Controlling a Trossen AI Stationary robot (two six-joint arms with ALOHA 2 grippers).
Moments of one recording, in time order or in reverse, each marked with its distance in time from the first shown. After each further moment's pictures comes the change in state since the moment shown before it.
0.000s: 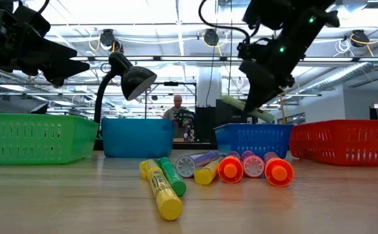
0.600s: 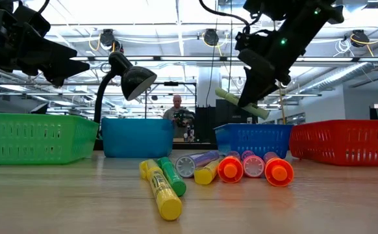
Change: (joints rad) left arm 0.000 0.000 0.000 0.000 0.000 0.000; right arm 0.057 0.000 0.000 0.077 -0.019 -0.025
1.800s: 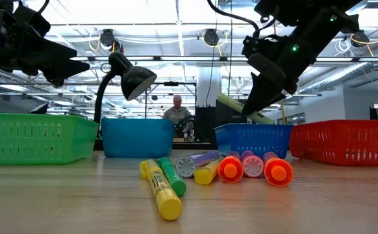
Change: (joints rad) left arm 0.000 0.000 0.000 0.000 0.000 0.000; right arm 0.055 -0.002 -0.100 0.131 -0.002 0.022
